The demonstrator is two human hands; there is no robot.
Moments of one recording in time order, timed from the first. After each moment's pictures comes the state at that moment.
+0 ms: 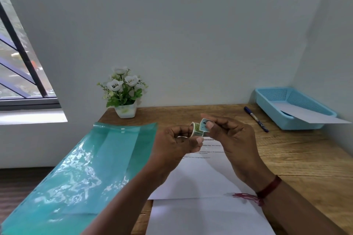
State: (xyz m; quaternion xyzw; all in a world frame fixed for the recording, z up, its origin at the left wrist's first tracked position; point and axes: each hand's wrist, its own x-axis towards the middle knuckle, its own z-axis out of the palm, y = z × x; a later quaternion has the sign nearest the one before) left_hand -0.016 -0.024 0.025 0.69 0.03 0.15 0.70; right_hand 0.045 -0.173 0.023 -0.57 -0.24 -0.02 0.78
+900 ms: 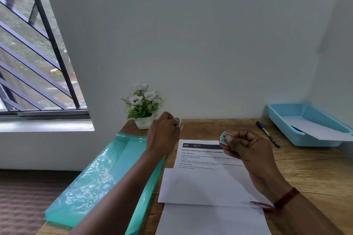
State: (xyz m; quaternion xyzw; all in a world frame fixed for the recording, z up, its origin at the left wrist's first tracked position) left_hand 0.026 0.041 0.041 0.92 0.09 0.35 0.12; right_hand 0.057 -0.197 0.024 -0.57 -0.17 0.04 0.80
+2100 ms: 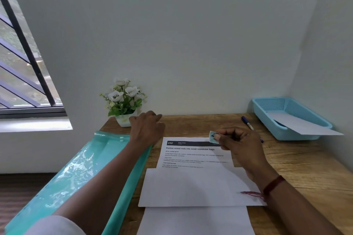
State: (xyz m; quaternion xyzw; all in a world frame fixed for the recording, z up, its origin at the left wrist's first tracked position) left_hand 0.072 0.065 0.024 0.96 0.16 0.25 0.02; right_hand 0.091 -0.214 0.015 -0.69 -0.17 -0.02 0.70
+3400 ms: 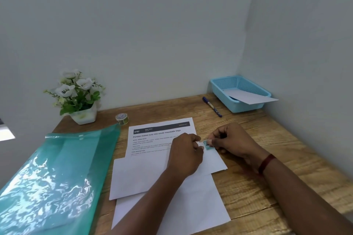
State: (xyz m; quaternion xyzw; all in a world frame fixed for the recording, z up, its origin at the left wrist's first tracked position) left_hand 0.024 -0.134 -0.012 0.93 0.02 0.12 0.34; right_hand 0.071 -0.289 0.008 -0.87 -0.08 0.09 0.48
